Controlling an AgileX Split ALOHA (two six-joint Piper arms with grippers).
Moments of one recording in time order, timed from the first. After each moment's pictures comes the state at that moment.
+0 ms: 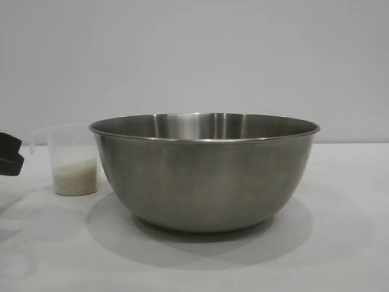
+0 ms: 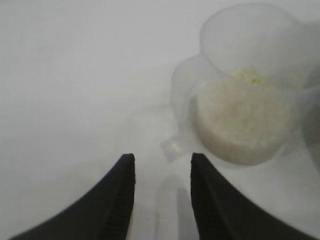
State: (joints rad) left arm -0.30 1.96 -0.30 -0.08 -1.14 0.01; right arm 0.20 0.10 -0.49 0.04 1.14 -0.10
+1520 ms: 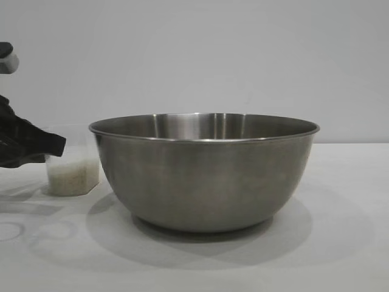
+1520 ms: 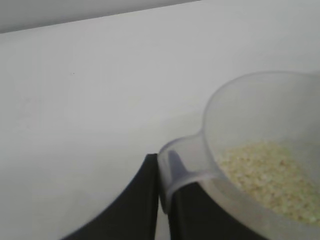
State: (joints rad) left arm -0.30 2.07 -0.48 -0.08 -1.15 0.04; right arm 0.20 0.10 -0.49 0.04 1.14 -0.10
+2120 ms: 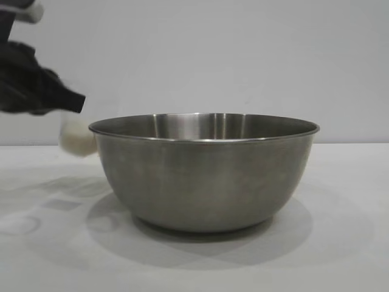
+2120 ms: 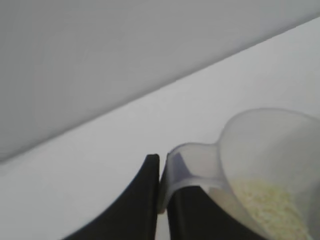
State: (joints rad) left arm -0.30 1.89 -0.56 0.07 -1.13 0.31; right arm 0.20 0.10 -0.49 0.04 1.14 -0.10
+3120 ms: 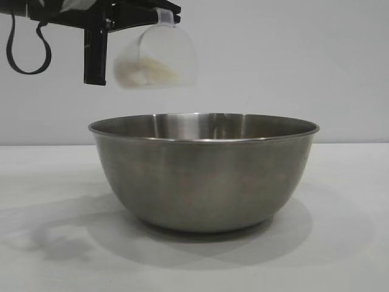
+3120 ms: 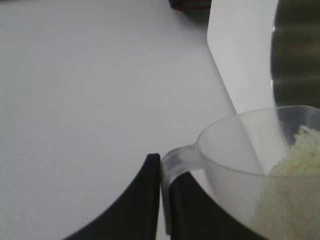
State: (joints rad) left arm -0.30 1.80 -0.74 0.92 -1.13 1.25; right arm 0.20 0.10 -0.49 0.04 1.14 -0.10
